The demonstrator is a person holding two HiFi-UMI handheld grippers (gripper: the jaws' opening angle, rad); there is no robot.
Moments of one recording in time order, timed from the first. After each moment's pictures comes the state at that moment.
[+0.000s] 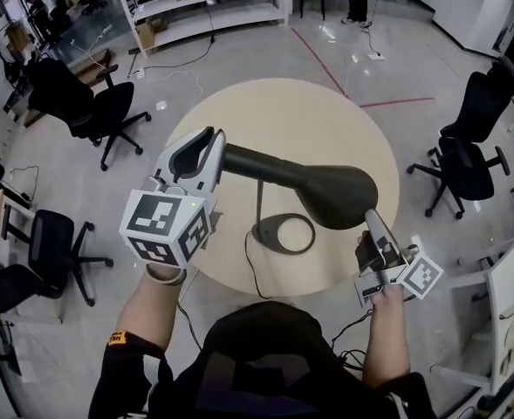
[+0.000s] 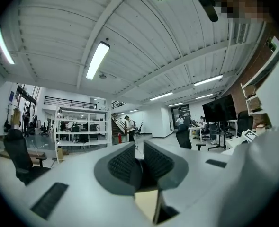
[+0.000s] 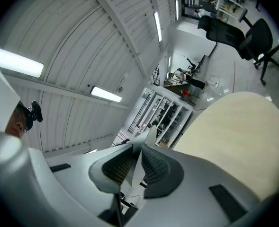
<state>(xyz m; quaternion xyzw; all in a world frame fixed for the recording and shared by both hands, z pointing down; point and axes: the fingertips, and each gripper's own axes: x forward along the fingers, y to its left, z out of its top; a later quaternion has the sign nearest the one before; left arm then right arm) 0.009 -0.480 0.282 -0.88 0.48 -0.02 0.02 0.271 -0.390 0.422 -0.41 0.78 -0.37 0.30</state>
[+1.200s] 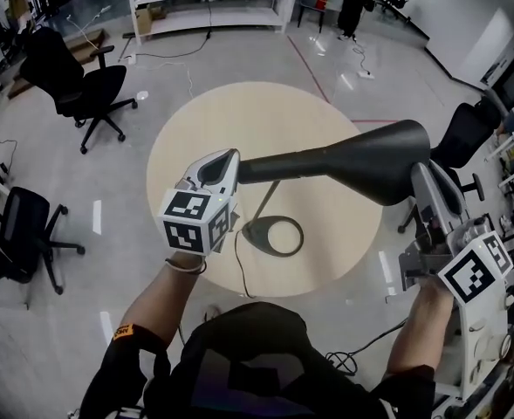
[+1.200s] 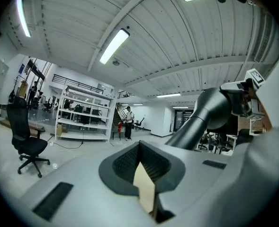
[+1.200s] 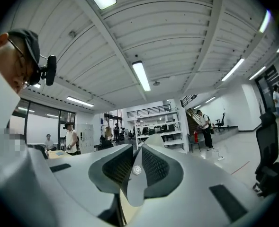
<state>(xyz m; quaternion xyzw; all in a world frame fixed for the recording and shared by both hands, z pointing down) -0.038 -0.491 0.364 -0.87 0.48 0.00 -0.10 0.194 -0.387 0.201 -0.50 0.86 -0.04 0.04</state>
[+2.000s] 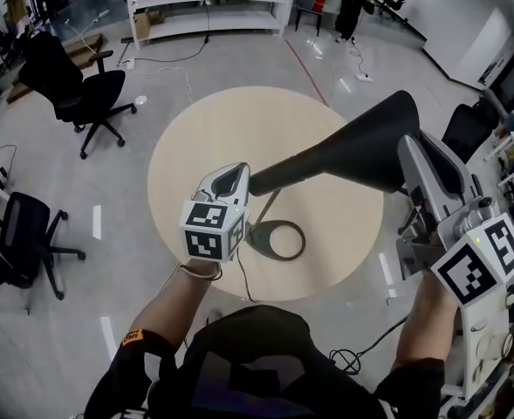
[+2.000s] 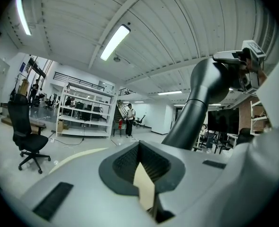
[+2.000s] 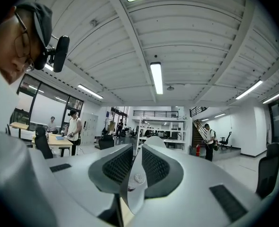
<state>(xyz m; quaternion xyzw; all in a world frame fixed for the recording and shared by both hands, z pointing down) -0.018 -0.483 0.392 -0.87 0.48 -0.01 -0.11 0.139 -0.384 0.156 -0.49 0.87 0.05 -0.02</state>
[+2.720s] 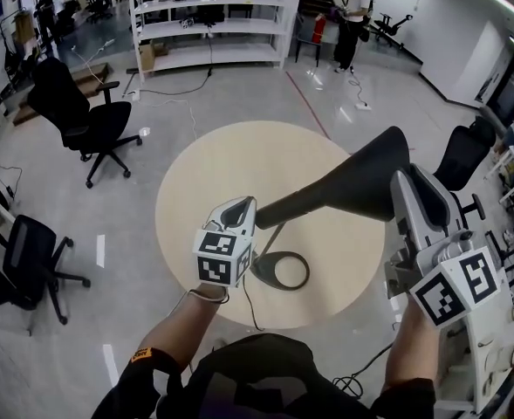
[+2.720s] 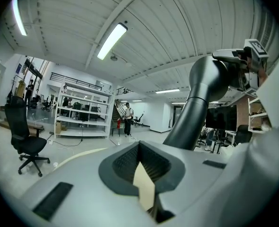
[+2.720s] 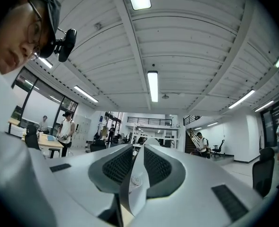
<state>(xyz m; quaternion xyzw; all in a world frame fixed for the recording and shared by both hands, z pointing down) -0.024 -0.492 0.391 -0.88 0.47 -0.02 -0.10 0.135 -0.384 0.152 -0.52 0.85 0.09 0.02</state>
